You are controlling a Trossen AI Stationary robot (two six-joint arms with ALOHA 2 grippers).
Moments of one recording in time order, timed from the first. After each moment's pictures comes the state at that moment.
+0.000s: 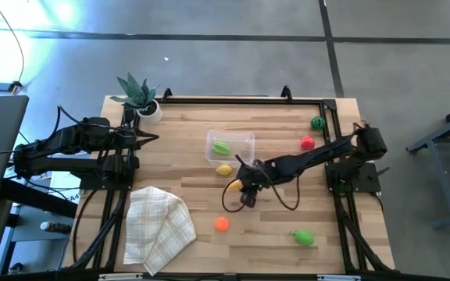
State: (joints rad) left arm 0.24 0.42 0.74 -0.69 -0.17 0.40; right arm 0.17 1.71 1.06 -0.35 0.08 0.54
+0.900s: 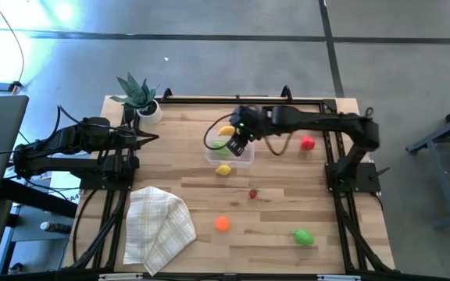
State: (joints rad) left arm 0.24 0.42 0.74 -0.69 -0.17 0.40; right arm -0.15 1.75 1.62 -0.86 0.15 0.40
